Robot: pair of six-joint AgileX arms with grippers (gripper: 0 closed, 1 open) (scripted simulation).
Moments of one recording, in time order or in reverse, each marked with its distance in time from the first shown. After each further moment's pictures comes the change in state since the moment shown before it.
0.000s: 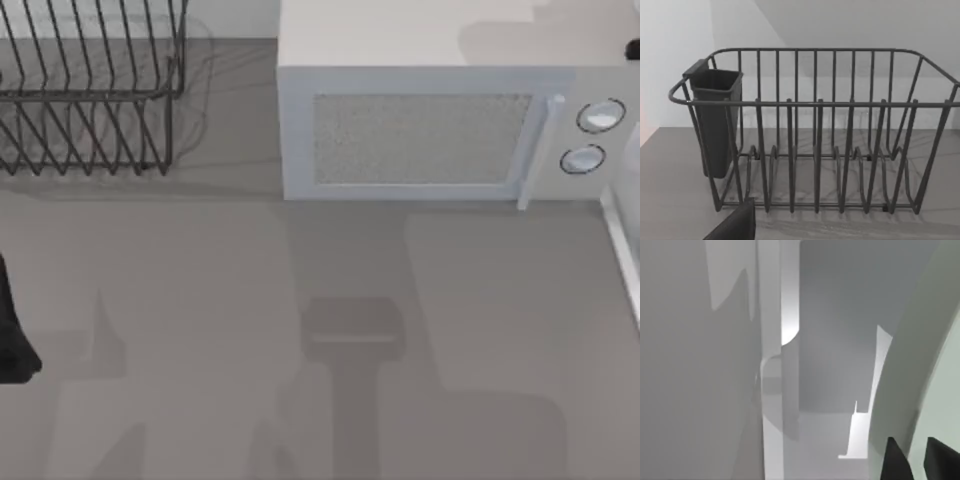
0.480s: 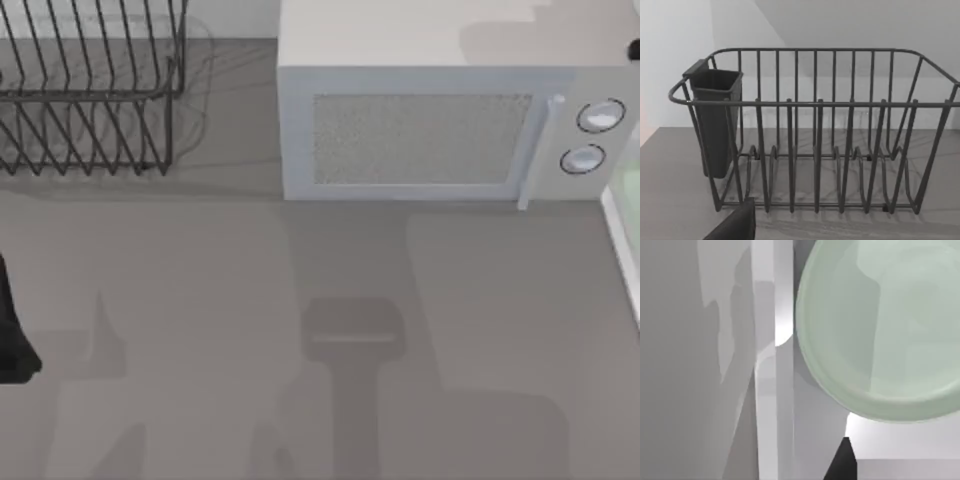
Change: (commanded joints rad) left arm 0.000 0.000 0.000 0.000 0.000 0.000; right arm 0.000 0.000 0.000 0.000 0.000 0.000
